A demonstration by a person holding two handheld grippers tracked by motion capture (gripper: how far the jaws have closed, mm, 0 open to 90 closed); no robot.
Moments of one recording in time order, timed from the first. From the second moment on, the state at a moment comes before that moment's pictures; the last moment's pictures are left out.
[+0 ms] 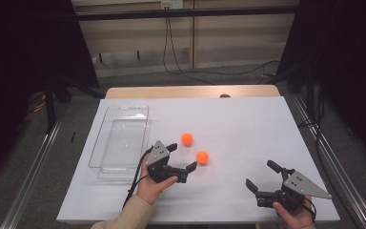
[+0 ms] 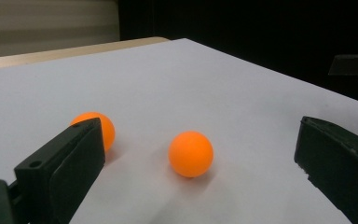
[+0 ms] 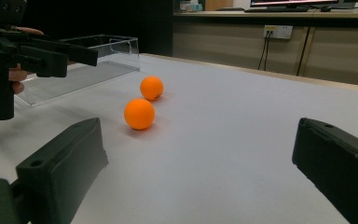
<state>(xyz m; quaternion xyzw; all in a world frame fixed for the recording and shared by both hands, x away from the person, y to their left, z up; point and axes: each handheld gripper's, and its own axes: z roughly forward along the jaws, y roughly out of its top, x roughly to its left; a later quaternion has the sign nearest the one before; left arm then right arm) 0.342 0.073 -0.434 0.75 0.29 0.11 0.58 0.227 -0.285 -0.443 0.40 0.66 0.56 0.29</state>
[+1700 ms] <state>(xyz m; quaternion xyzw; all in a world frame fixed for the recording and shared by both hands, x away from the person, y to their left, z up) 0.357 0.054 -0.440 0.77 0.30 0.09 0.55 0.227 -0.286 -0.442 0.40 0.66 0.56 0.29</state>
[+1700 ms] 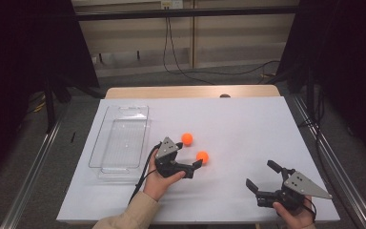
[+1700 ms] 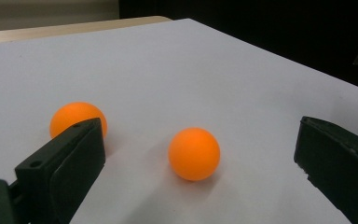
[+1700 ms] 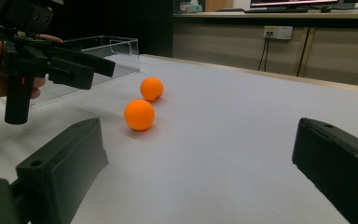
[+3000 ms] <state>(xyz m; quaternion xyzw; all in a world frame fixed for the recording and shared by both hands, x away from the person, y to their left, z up) 0.367 0.039 -0.441 0.79 0.31 0.09 0.53 0.227 -0.285 -0.442 0.40 0.66 0.57 0.29</state>
